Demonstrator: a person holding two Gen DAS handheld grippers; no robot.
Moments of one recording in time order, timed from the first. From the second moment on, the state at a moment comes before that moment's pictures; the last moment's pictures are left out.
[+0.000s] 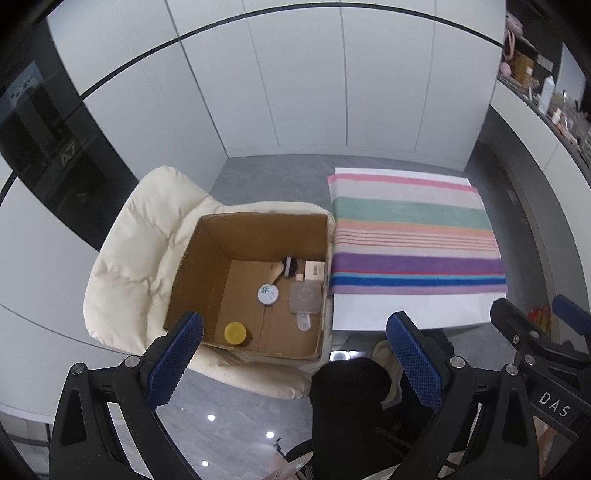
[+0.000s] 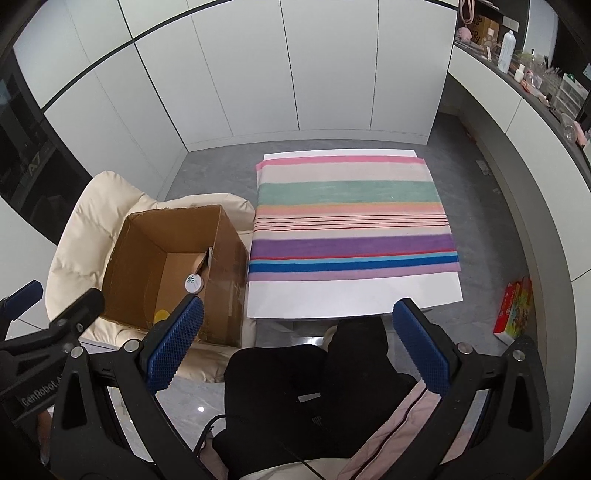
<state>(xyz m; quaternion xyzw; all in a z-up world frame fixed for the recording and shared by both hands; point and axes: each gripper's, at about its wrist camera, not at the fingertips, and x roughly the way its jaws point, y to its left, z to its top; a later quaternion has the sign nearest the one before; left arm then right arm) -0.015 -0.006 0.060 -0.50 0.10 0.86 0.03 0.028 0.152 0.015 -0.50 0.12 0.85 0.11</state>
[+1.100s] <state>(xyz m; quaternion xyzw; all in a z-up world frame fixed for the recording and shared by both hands) -0.005 -0.005 0.063 -0.50 0.09 0.86 0.04 0.034 0.148 0.009 -0.51 0.12 0.85 0.11</state>
